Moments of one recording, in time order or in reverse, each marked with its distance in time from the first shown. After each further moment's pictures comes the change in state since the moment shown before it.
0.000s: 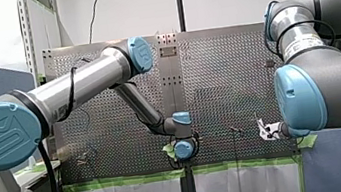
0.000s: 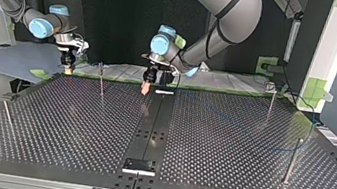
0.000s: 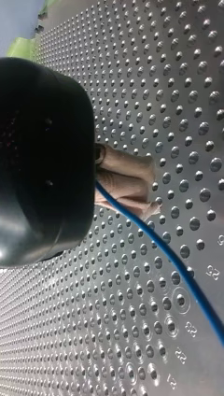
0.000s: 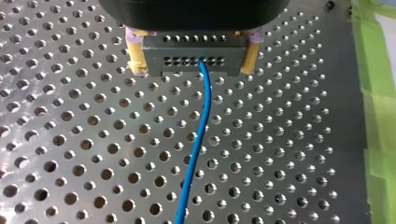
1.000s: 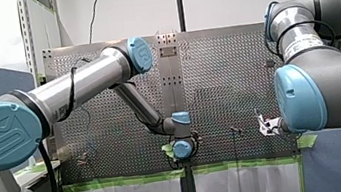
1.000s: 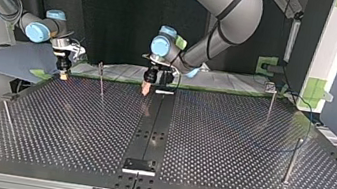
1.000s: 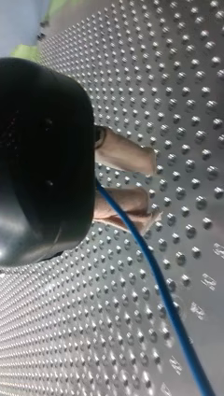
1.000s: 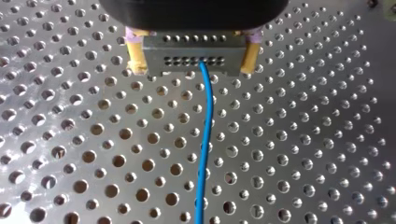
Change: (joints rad) left arm 0.007 0.002 0.002 -0.029 0.024 0.001; right arm -0.001 0.005 -0.060 0.009 0.005 0.009
